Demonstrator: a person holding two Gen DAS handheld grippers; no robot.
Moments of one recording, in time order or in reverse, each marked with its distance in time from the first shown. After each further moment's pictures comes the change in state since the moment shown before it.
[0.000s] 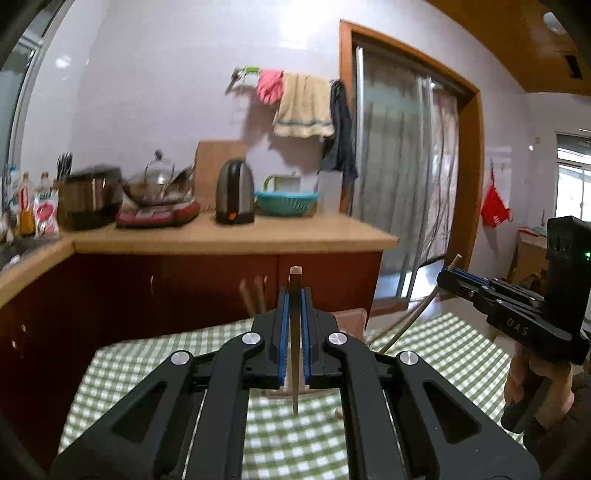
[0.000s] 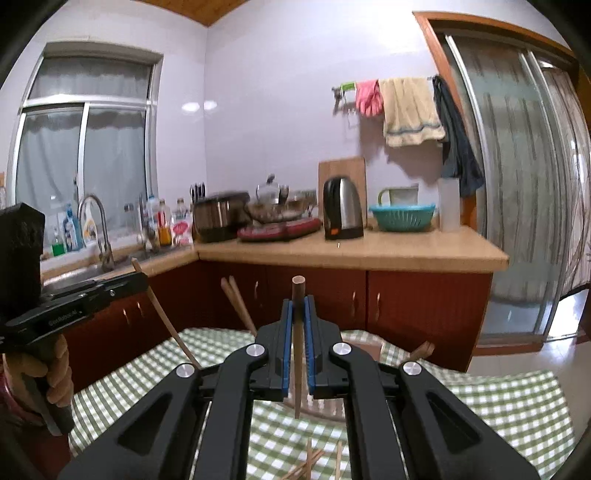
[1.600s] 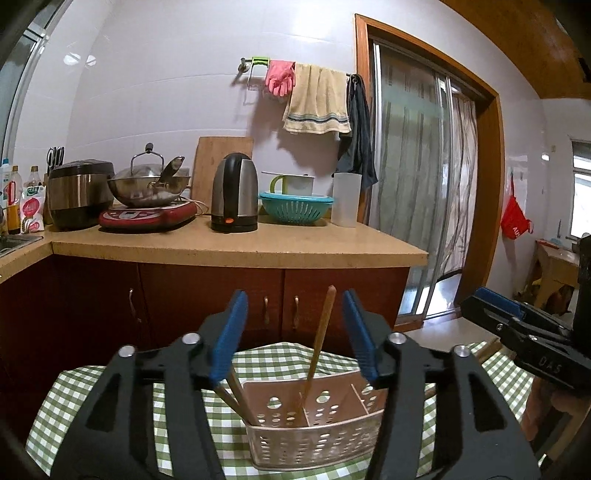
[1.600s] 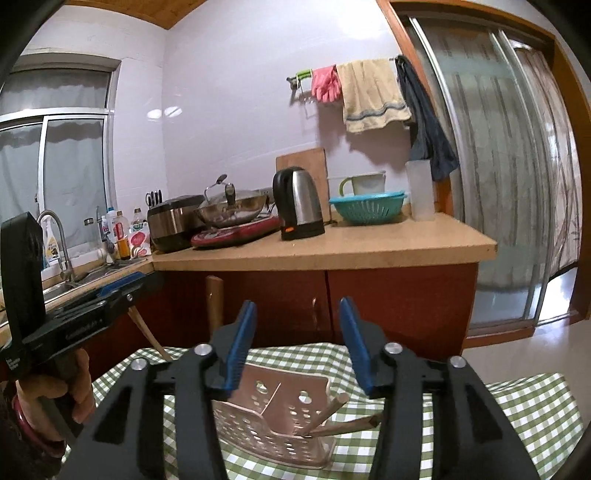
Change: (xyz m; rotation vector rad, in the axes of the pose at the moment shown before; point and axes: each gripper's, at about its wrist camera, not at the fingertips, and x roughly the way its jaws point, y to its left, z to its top) left arm 0.137 0.010 -0.001 -0.043 -0.024 0.043; right arm 0.072 -0.057 -0.016 0.065 0.015 -0.114
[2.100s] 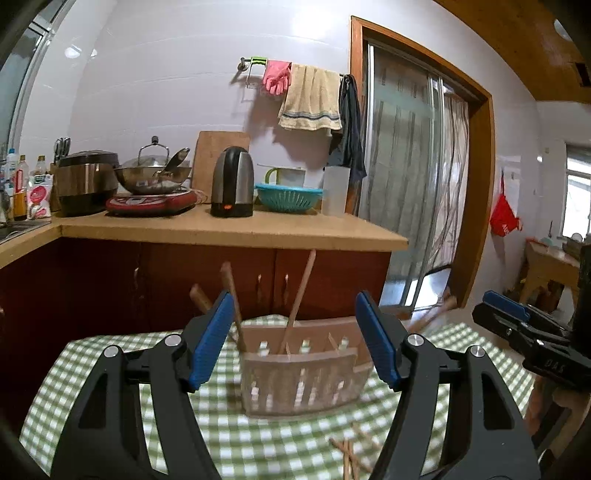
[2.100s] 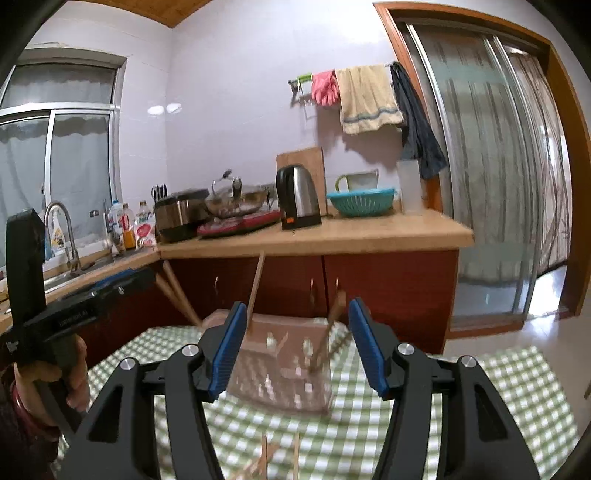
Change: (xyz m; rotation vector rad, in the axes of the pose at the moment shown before) left arm -0.071 -0.012 -0.038 -0.004 0.029 -0.009; right arm -0.071 0.006 -0.045 -0.001 0.050 -0.018
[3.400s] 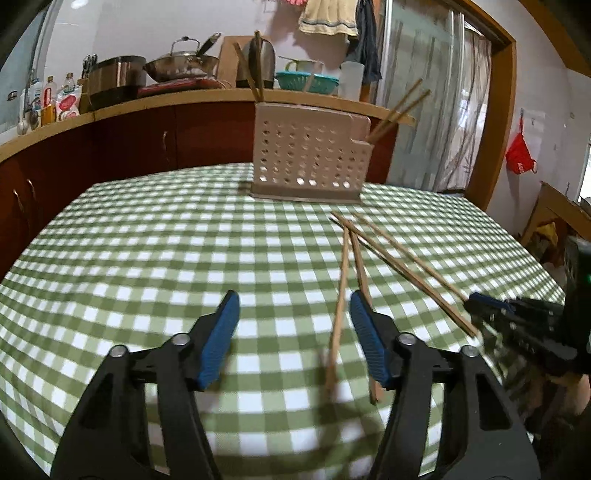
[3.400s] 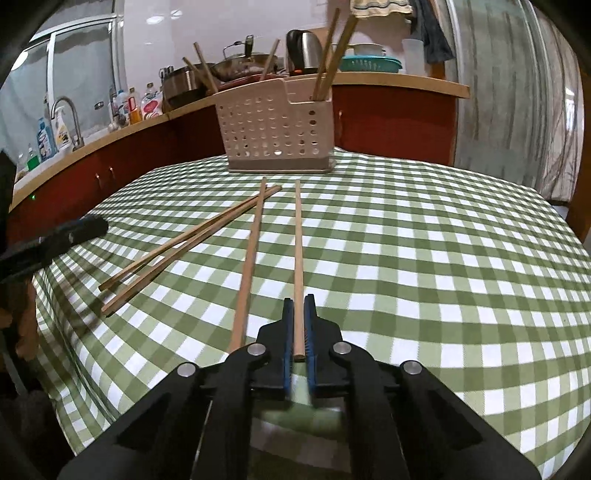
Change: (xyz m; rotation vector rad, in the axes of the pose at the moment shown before) left arm -0.084 -0.025 -0.199 -0.050 0.330 0.061; right arm -0.050 -0.008 -0.198 -0.039 0.387 -0.002
